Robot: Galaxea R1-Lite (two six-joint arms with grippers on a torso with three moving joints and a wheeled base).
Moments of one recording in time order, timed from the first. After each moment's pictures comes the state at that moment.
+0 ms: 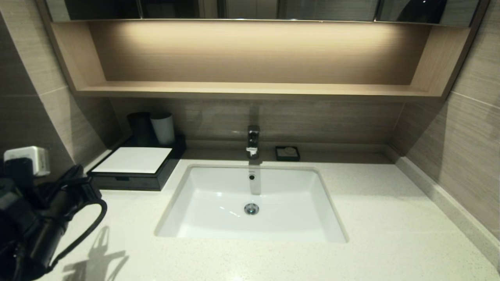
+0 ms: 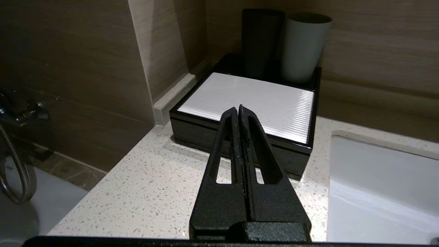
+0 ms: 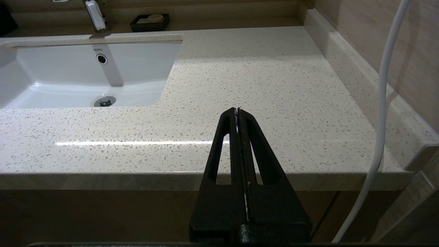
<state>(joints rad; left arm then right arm) -0.09 1.59 -0.13 -1.52 0.40 0.03 0.00 0.00 0.00 -0.01 0.00 0.05</state>
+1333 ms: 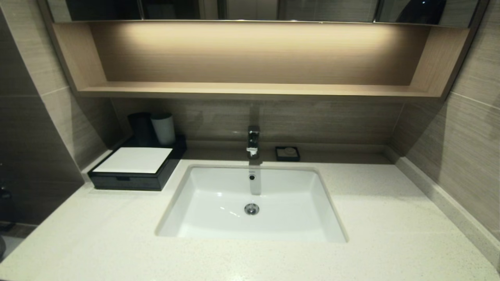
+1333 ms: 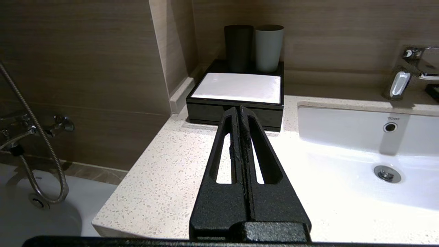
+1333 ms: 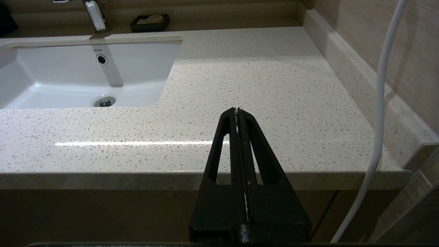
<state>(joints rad) -0.08 0.53 -0.14 -0.49 0.25 0.09 0.00 0.00 0.00 -0.01 0.00 0.05</state>
